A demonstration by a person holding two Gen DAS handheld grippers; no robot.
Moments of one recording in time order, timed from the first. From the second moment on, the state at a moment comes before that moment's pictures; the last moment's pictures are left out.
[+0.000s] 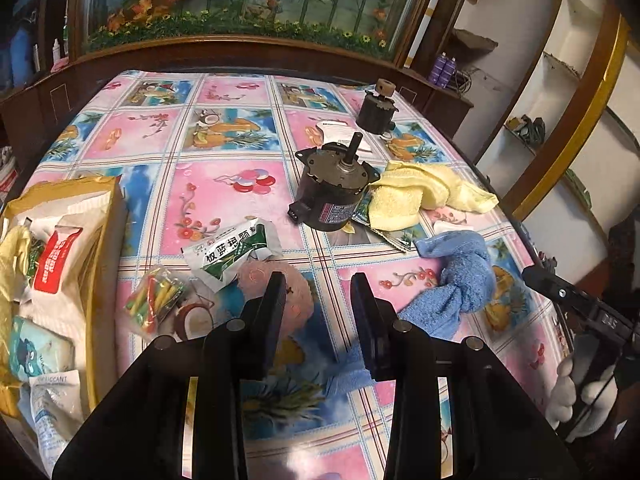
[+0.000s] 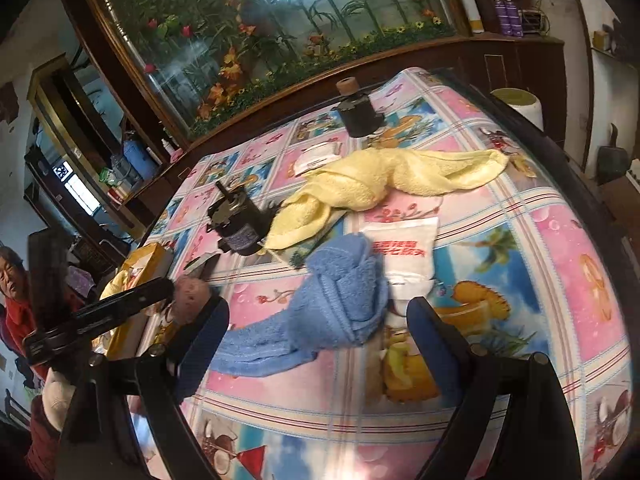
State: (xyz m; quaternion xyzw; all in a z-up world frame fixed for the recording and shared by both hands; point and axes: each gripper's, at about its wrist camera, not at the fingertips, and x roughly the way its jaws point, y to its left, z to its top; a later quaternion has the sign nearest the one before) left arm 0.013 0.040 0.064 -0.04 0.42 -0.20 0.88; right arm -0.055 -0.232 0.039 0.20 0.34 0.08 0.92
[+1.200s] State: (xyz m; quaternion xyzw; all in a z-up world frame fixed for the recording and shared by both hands) left arm 0.033 0.028 0.012 0.01 0.46 -0.17 0.87; right arm -0.026 -0.222 0.027 0.18 0.39 0.08 0.90
